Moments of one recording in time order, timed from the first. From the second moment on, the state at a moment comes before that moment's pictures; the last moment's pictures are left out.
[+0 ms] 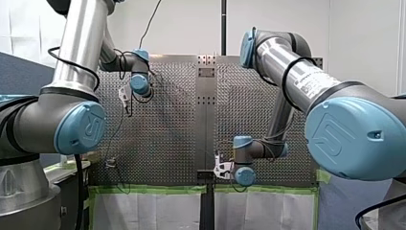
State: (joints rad) left arm -0.07 -1.85 -1.67 -2.78 -1.77 -1.88; right arm 2.16 -0.58 1.68 -1.01 1.73 1.54
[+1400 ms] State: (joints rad) left arm -0.11 -1.85 -1.66 -2.85 -1.79 -1.86; right arm 2.14 -0.67 1.88 -1.06 1.72 1.56
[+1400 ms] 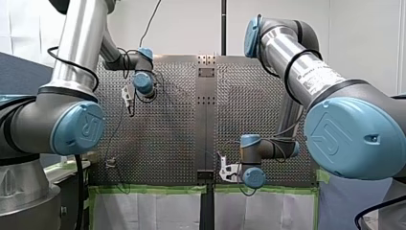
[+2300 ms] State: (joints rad) left arm -0.23 -1.62 -1.85 -3.08 -1.92 -1.79; right arm 2.14 -0.67 1.88 -1.05 1.70 1.56
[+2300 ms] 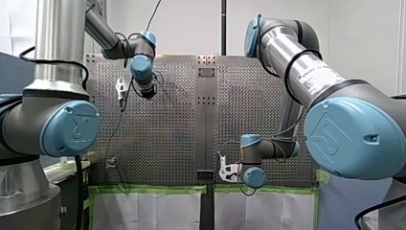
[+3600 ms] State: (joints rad) left arm -0.19 -1.44 -1.58 -3.40 -1.87 -1.70; right arm 2.13 -0.67 1.88 -1.04 1.68 1.56
